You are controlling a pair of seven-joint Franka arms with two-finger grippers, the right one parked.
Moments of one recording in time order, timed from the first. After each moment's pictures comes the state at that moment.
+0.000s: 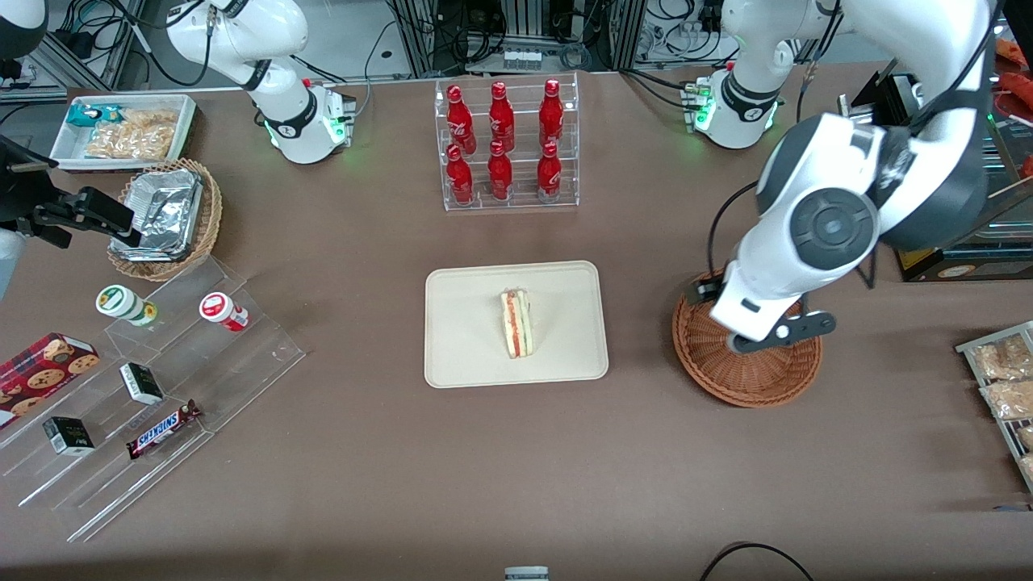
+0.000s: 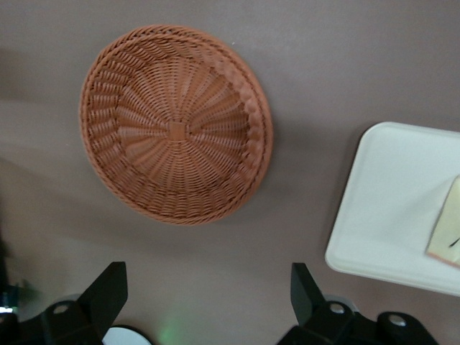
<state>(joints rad) 0.02 0.32 -0.44 -1.49 0.15 1.53 -0.60</state>
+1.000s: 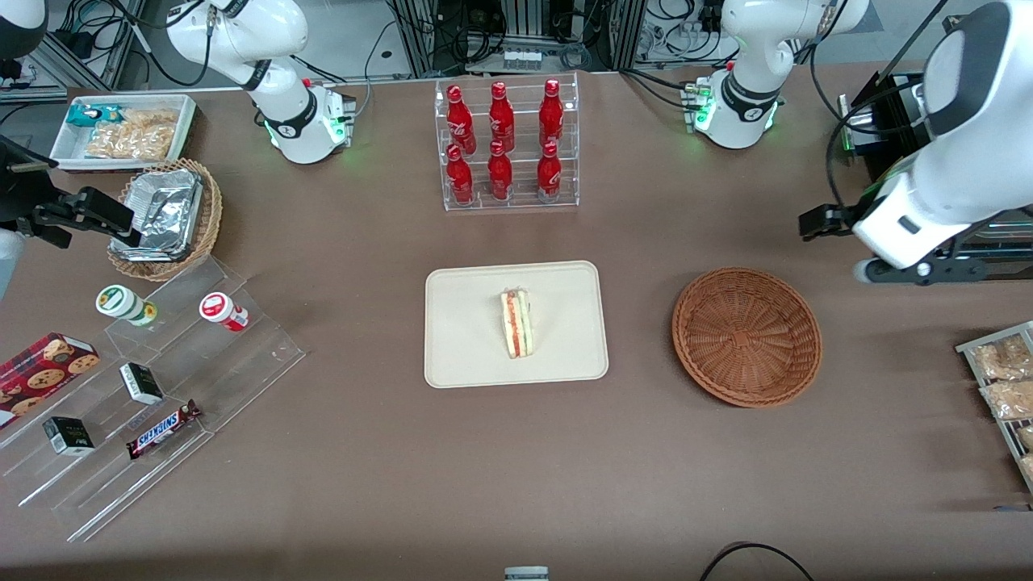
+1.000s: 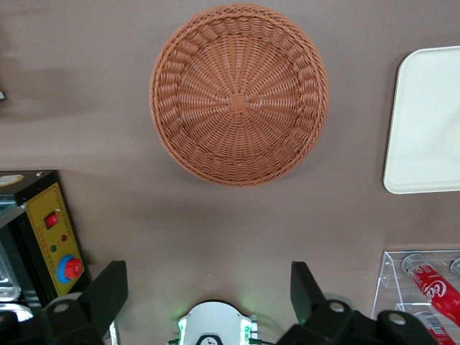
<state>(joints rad) 0.00 0.07 -0.13 -1.58 0.03 1.42 -0.09</state>
